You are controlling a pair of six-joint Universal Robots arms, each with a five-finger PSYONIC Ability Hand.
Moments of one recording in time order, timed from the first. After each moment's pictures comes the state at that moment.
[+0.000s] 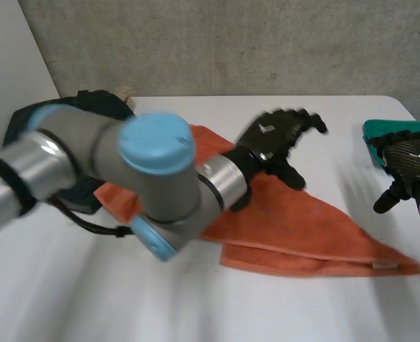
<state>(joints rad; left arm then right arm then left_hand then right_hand) 3.94 -2.32 -0.94 3.30 -1.26 2.92 1.61 -1.41 1.86 -0.26 1.40 2.76 0.45 0.44 0.44 0.43 0.25 0.23 0.21 0.21 0.22 0.05</state>
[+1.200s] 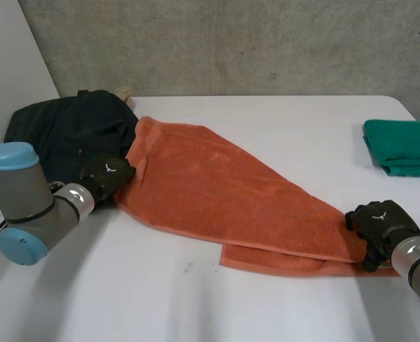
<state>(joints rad) 4.55 -2.29 -1.43 3.39 -1.20 3.95 1.65 -1.28 1.97 -0.15 1.40 2.51 0.71 0.71 0.71 0.71 0.51 0.60 0.60 0.60 0.60 0.43</state>
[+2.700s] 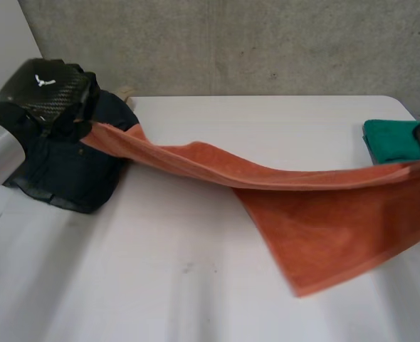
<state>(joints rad) 4.54 -1.54 -1.60 3.15 -1.22 3.52 1.55 -1.60 1.69 0.14 1.40 2.40 1.16 1.20 1.19 1.20 0.97 1.09 1.18 1.19 1.20 1.00</state>
